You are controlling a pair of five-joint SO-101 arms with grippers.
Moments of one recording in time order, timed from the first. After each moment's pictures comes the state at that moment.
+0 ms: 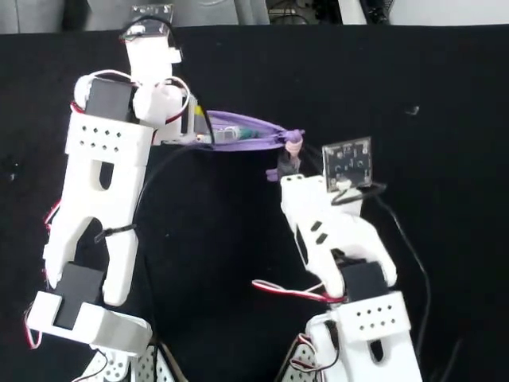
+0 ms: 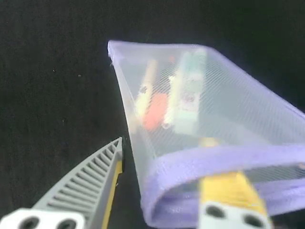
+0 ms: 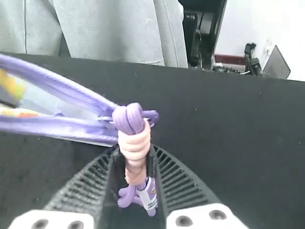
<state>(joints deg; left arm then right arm) 7.0 -2.0 -24.9 93.3 8.3 -11.3 -69.8 67.6 32.7 -1.3</state>
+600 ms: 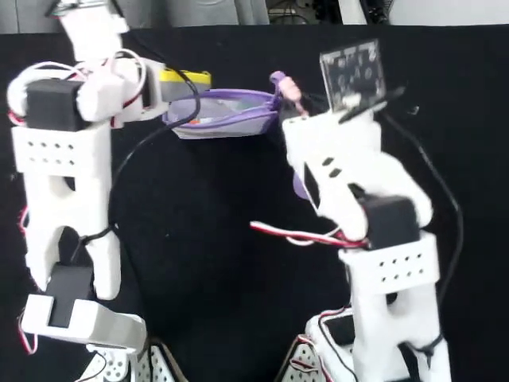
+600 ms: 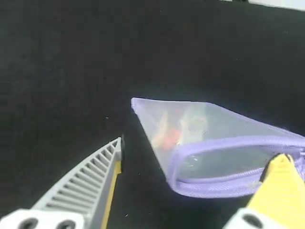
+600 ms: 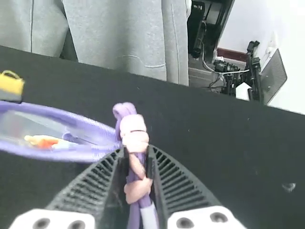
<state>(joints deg) -0.9 -2.0 -42.9 98.5 8.4 -11.8 -40.7 15.1 61.0 3.6</state>
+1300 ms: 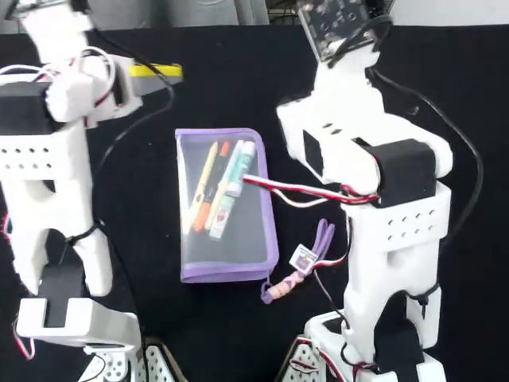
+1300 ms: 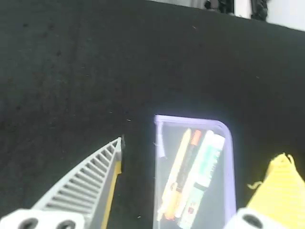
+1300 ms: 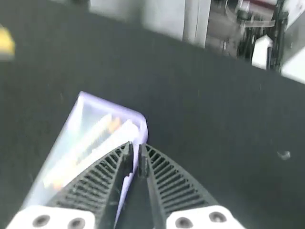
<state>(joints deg) -7.4 -2.0 -45.2 100.4 8.5 -13.4 -20.1 -21.4 93.8 8.9</state>
